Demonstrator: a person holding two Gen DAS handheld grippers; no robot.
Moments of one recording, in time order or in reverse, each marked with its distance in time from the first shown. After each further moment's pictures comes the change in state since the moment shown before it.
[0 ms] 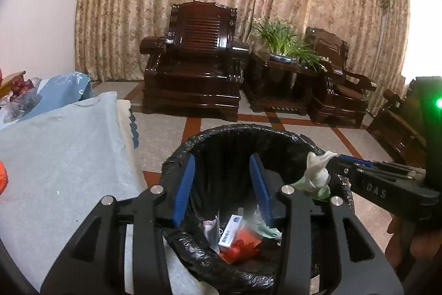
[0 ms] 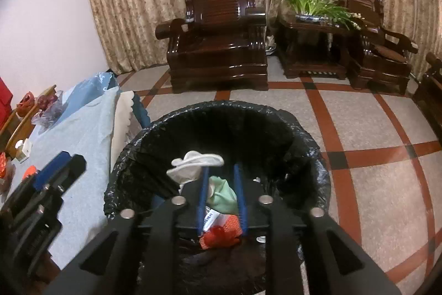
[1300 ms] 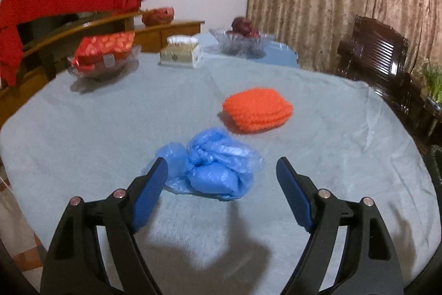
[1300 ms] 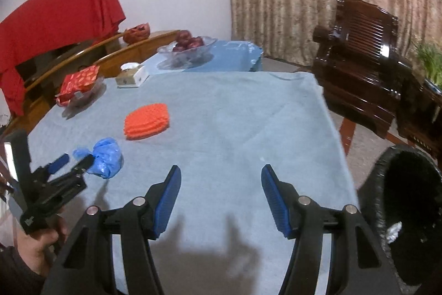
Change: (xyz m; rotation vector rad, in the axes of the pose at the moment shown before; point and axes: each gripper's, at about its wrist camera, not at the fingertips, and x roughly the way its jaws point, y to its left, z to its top) left arm -0.214 0.395 -0.118 -0.393 0.046 0.718; right arm -0.016 0.362 -0.089 -0.474 0.023 0.438
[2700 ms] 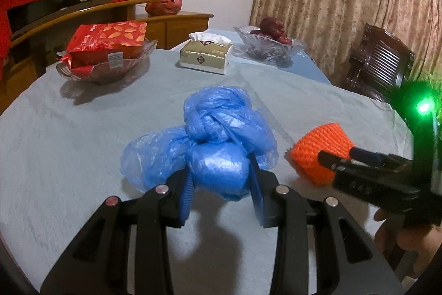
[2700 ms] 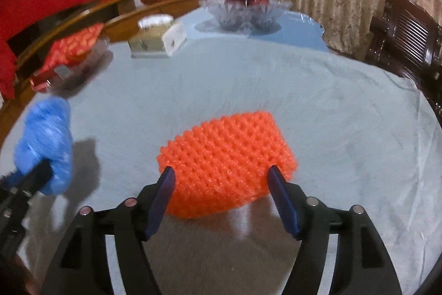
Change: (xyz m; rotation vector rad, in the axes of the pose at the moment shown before) left arm 0.080 0.109 0.062 -0.046 0.023 -0.057; right arm 0.238 0.166 0.057 -0.082 0.168 0.044
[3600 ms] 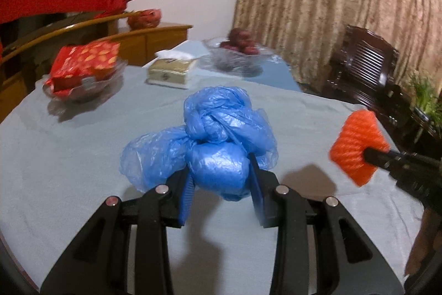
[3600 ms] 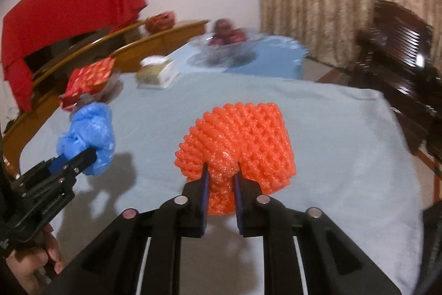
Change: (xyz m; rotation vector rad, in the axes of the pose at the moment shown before) left arm -0.041 -0.082 0.005 0.049 -0.053 -0.070; right arm -0.137 -0.089 -0.019 0.039 -0.142 0.037
